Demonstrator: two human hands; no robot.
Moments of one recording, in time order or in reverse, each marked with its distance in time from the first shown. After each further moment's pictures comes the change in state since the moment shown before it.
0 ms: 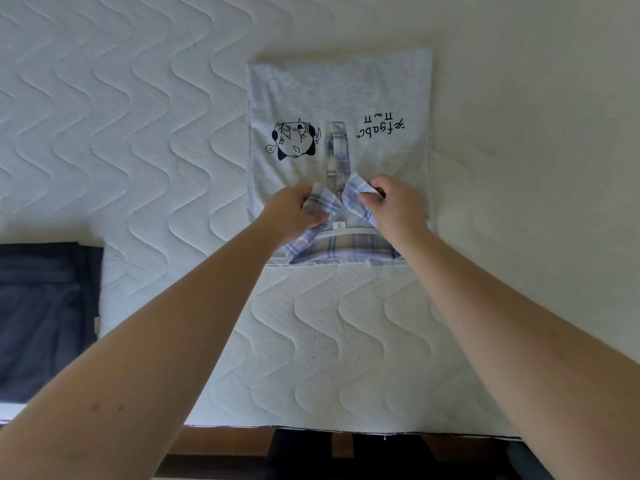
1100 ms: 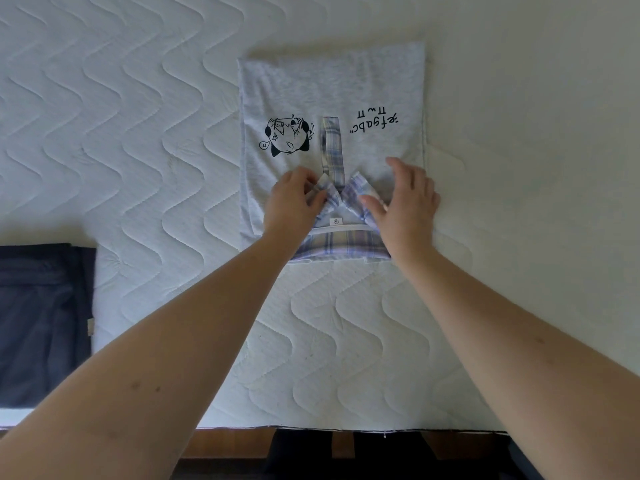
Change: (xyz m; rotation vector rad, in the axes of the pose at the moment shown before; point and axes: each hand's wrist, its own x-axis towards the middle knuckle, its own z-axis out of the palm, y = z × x) left_hand 0.001 0.005 0.027 0.073 0.376 0.103; right_hand -0.024 0.013 -0.001 -0.299 0.315 -0.089
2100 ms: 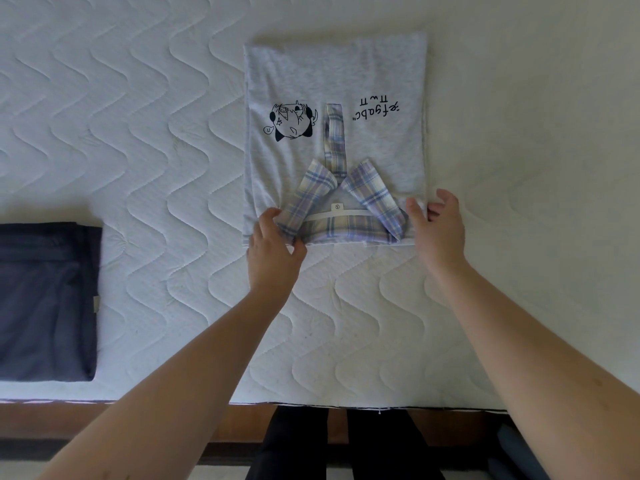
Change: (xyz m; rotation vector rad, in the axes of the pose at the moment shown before) left_hand -0.106 -0.034 0.002 0.004 0.149 -0.175; right_hand -0.035 0.051 -0.015 0.508 -0.074 0.502
